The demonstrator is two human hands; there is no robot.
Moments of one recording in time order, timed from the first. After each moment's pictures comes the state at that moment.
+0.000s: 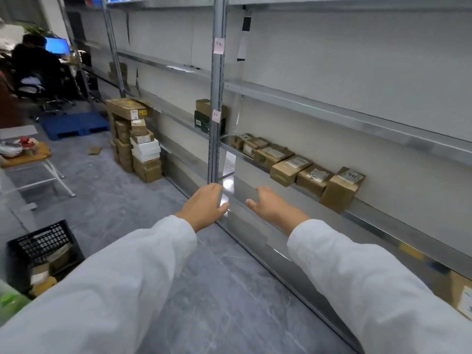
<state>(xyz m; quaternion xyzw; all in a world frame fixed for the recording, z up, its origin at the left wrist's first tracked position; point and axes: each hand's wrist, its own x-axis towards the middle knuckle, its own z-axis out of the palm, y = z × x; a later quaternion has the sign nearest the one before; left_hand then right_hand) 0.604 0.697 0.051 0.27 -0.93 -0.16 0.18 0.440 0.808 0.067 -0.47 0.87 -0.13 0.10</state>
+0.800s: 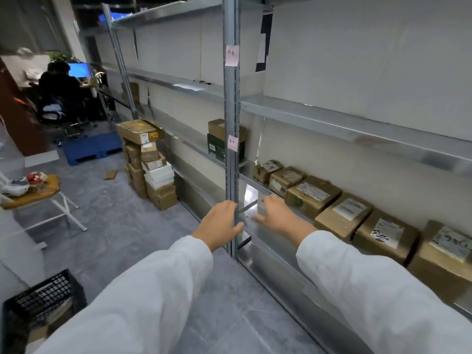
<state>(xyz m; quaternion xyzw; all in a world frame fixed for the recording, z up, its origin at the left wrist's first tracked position) 0.410 0.427 0.040 0.29 -0.94 -0.13 0.16 0.257 0.519 0.061 -0.51 0.84 -0.17 0.11</state>
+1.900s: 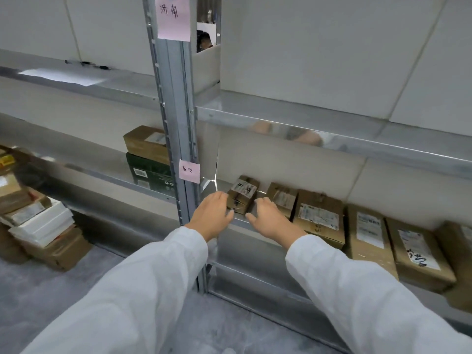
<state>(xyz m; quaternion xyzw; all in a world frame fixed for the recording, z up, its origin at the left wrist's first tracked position) 0.156 0.073 -0.001 0.07 -0.98 -0.17 0.11 0.089 0.232 0.014 -0.26 0.94 -0.18 0.12</state>
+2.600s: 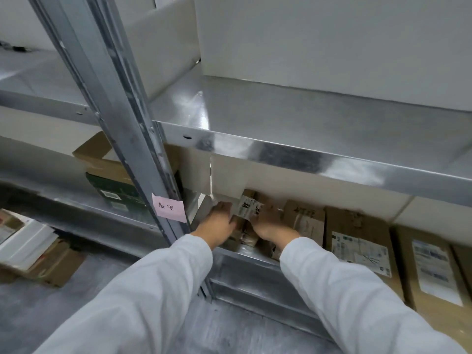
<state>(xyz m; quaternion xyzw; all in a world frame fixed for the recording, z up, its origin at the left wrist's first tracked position) -0.031 -0.006 -0.086 0.10 -0.96 -0.26 -0.06 -0.094 0.135 -0.080 -0.08 0.94 -0.24 0.24</state>
